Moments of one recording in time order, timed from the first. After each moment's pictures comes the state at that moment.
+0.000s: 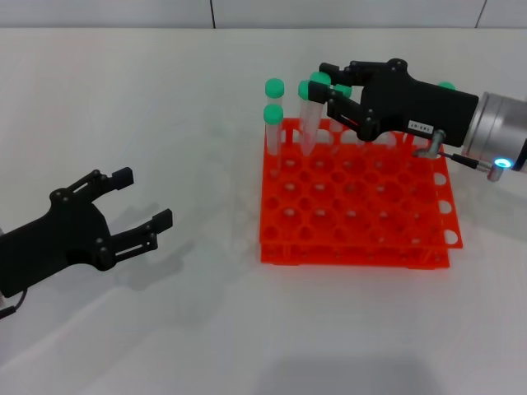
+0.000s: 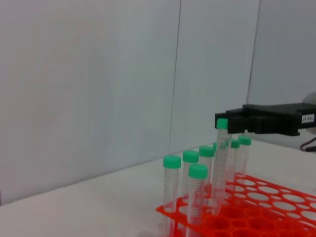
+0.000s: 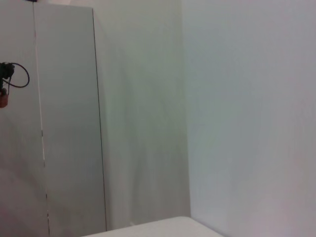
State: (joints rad) left arm -0.05 -2.09 1.10 0.84 1.44 1.39 -1.12; right arm 0.76 2.03 -1.06 -0.21 -1.28 -1.32 0.87
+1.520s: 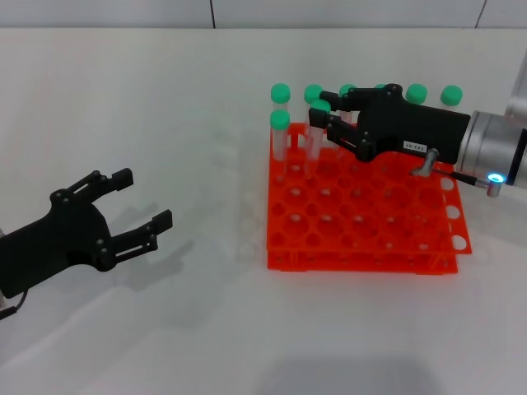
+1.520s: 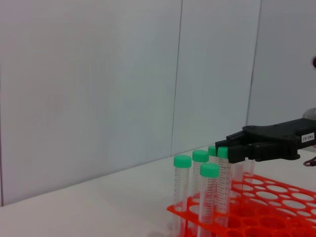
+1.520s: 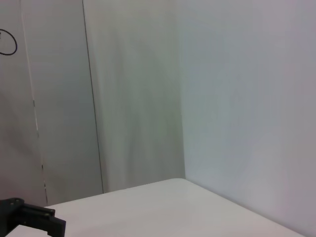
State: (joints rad) left arm -0.06 -2.08 1.10 0.81 1.43 1.39 -1.09; right arm 0.76 2.03 -1.13 -0.18 -1.27 -1.24 0.89
